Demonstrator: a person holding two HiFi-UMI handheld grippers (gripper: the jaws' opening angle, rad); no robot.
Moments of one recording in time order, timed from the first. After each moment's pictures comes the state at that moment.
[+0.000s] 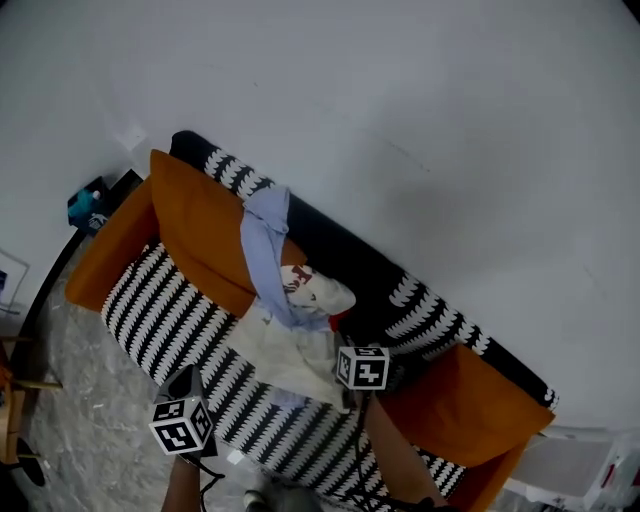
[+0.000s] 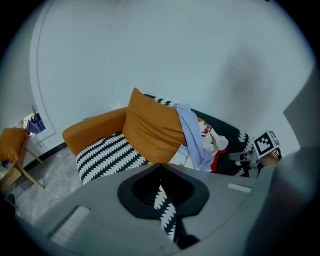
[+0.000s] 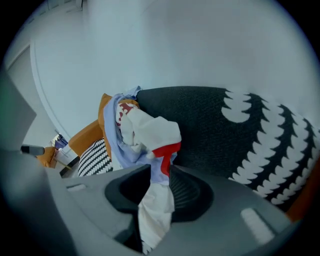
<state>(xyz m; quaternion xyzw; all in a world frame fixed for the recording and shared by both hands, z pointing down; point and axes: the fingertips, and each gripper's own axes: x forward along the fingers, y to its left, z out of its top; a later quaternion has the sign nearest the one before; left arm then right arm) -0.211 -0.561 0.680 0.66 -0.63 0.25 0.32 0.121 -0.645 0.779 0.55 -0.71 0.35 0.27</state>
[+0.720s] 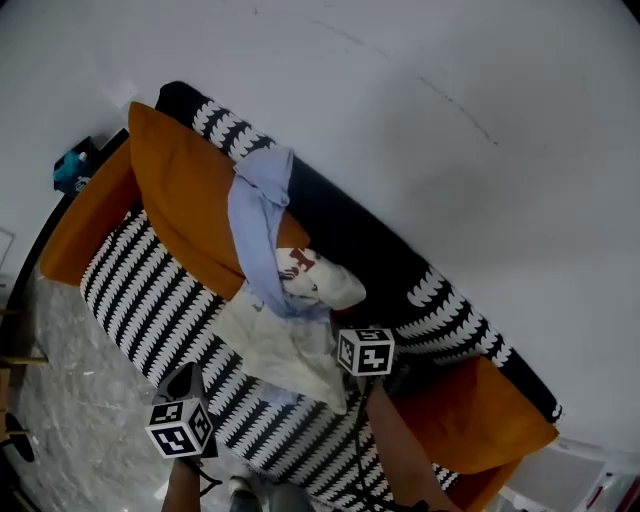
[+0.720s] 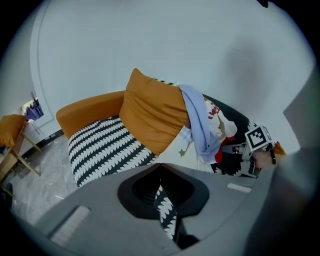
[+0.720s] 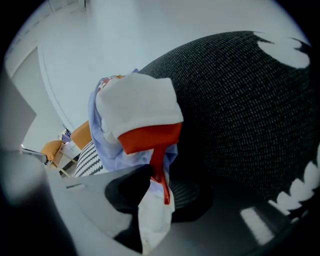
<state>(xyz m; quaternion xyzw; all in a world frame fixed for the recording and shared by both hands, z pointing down) -0.188 -0.561 0.767 0.64 -0.62 0.26 0.37 0.114 -0.690 0.859 0.50 -0.74 0.35 0.27</state>
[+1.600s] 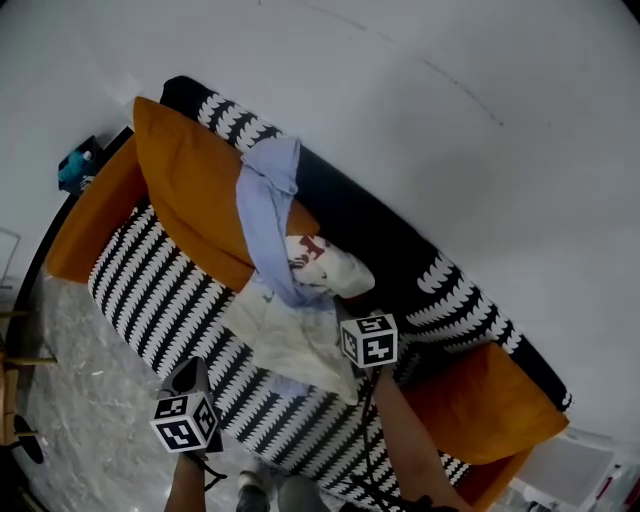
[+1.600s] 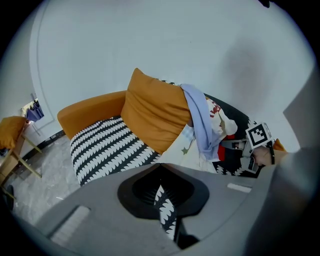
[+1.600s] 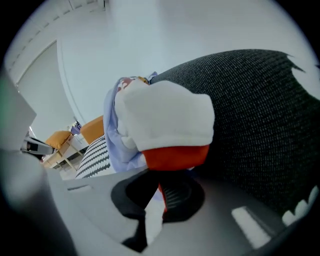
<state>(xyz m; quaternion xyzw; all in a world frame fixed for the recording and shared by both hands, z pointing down) -0.199 -0.554 0.770 0.64 -0.62 0.27 0.36 0.088 -0.696 0.847 0.46 -0.79 0.30 0.28</state>
